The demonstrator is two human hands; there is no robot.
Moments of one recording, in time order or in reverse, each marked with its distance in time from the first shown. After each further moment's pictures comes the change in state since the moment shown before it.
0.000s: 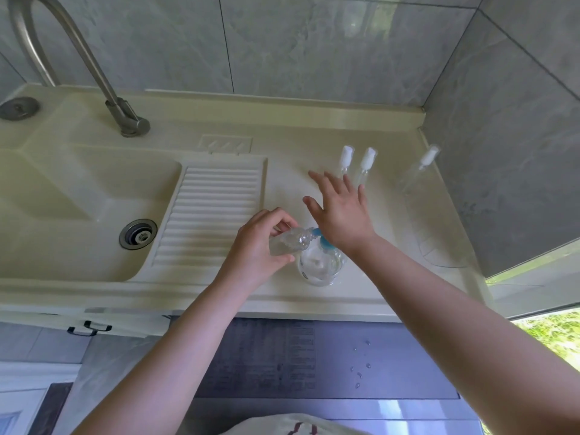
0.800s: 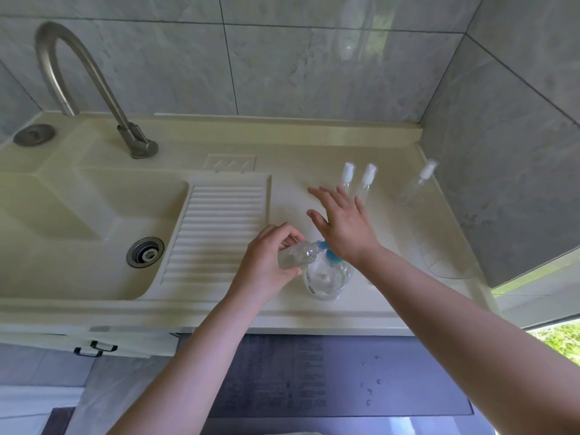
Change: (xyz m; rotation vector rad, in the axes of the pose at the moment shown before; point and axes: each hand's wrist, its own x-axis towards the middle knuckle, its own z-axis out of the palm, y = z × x) left_hand 0.002 0.001 0.000 -0.010 -0.002 0.032; right_hand 0.003 0.005 0.000 0.041 0.014 -0.053
